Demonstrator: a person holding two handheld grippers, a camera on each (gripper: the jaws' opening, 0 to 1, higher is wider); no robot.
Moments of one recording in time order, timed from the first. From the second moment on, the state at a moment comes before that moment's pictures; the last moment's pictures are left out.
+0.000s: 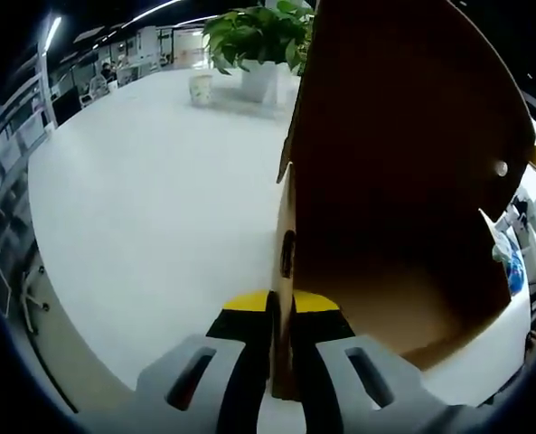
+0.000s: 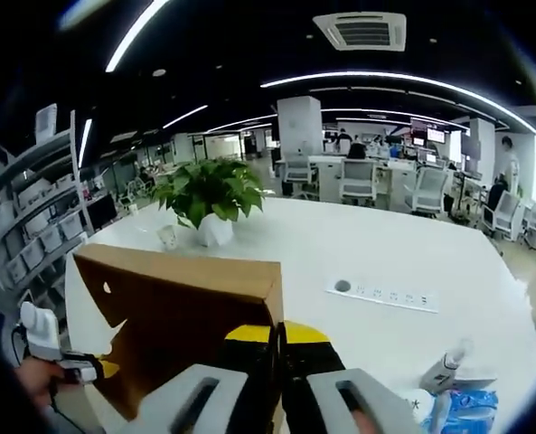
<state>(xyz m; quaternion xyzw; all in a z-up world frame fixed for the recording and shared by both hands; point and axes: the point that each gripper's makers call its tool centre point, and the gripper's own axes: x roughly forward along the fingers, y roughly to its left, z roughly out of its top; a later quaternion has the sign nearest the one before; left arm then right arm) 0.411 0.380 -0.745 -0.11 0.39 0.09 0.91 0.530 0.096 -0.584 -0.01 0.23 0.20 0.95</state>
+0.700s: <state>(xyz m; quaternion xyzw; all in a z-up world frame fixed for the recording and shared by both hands) 0.411 0.378 -0.744 -0.13 0.39 0.05 0.91 0.502 0.084 -0.602 0.01 0.24 0.19 0.95</state>
